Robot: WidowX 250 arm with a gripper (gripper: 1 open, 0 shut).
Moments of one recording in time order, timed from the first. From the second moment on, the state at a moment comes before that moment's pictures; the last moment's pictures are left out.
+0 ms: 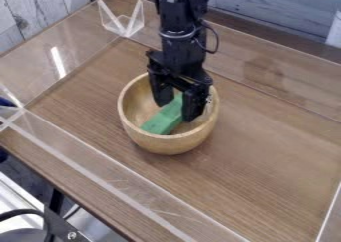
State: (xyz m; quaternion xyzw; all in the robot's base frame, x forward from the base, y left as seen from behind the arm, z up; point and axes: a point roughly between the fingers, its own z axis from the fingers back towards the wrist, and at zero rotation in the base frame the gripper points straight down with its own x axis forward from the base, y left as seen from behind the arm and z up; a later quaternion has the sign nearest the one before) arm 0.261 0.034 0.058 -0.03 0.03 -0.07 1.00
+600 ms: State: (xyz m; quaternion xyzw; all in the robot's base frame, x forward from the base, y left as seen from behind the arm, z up) arm 0.262 0.043 0.033 -0.03 0.06 -0.07 1.00
